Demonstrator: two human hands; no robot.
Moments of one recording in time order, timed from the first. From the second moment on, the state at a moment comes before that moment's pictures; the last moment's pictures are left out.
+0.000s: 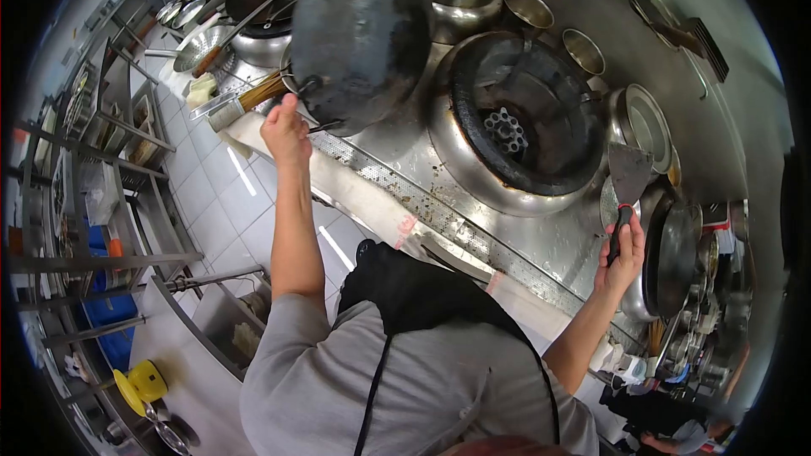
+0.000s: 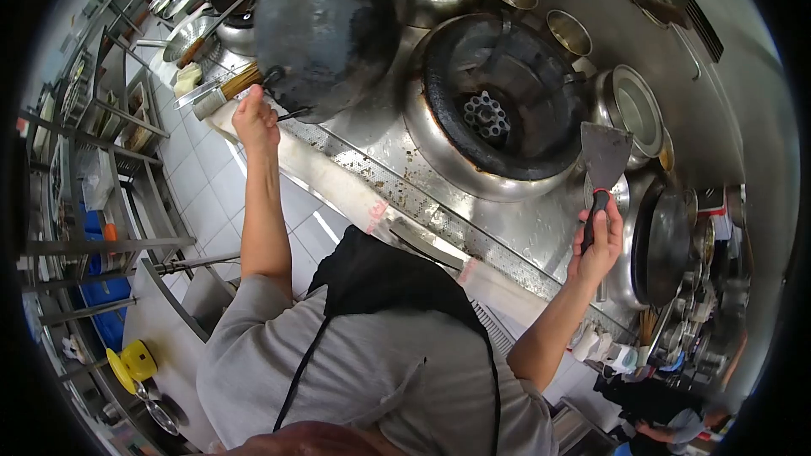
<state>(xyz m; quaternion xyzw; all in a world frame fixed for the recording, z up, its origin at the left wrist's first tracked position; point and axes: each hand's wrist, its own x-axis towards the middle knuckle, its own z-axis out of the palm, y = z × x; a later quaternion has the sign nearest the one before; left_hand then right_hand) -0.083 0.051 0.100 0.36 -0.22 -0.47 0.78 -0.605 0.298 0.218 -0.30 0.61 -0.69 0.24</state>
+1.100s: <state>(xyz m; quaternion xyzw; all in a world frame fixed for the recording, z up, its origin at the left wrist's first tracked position) -0.030 0.045 -0.016 0.46 -0.11 -0.49 0.73 -0.607 0.311 0.206 -0.31 0.61 -0.68 0.26</state>
